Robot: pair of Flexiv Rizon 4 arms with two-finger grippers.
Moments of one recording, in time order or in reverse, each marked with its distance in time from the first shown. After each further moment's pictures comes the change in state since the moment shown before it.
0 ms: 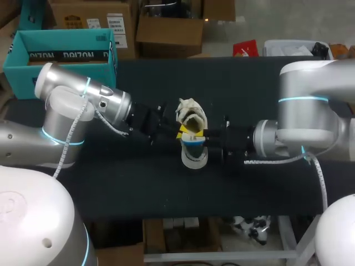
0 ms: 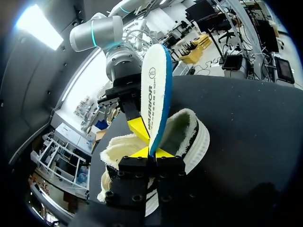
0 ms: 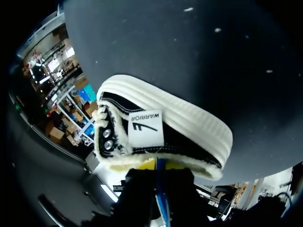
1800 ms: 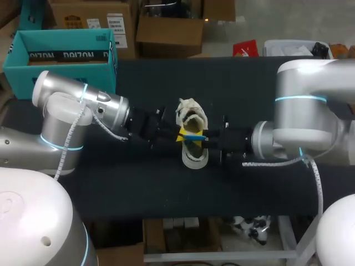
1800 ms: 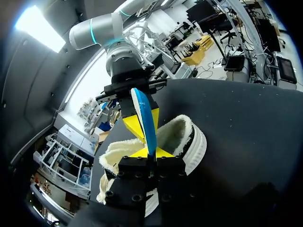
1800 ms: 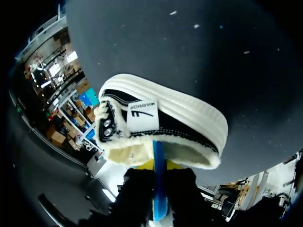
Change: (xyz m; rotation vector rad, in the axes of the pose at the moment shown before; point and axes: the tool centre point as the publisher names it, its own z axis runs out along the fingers) left arm 0.006 -0.007 0.000 0.014 -0.039 -0.002; right arm -0.003 -0.011 -0.004 -0.052 0.013 0.020
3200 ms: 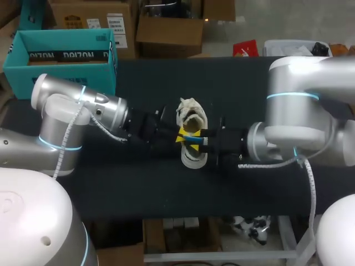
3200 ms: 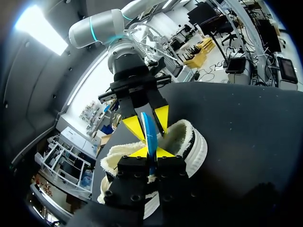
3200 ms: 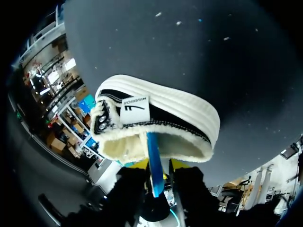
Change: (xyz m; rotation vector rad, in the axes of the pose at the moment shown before) left arm 0.001 -0.007 -0.003 0.033 -0.020 0.010; right arm -0.008 -0.011 -0.001 -0.058 -0.002 0.038
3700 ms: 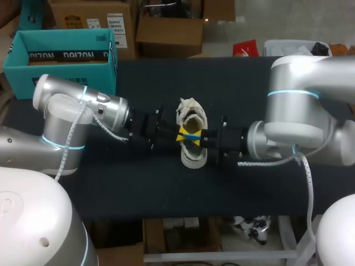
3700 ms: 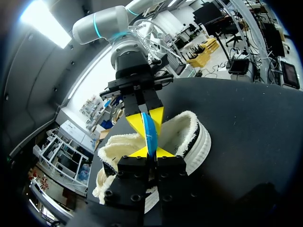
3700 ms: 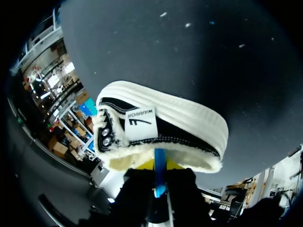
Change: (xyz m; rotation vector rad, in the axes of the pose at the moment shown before) left arm -0.002 0.017 0.004 -0.027 -0.005 -0.054; right arm 0.010 0.016 0.009 -0.003 0.014 0.034
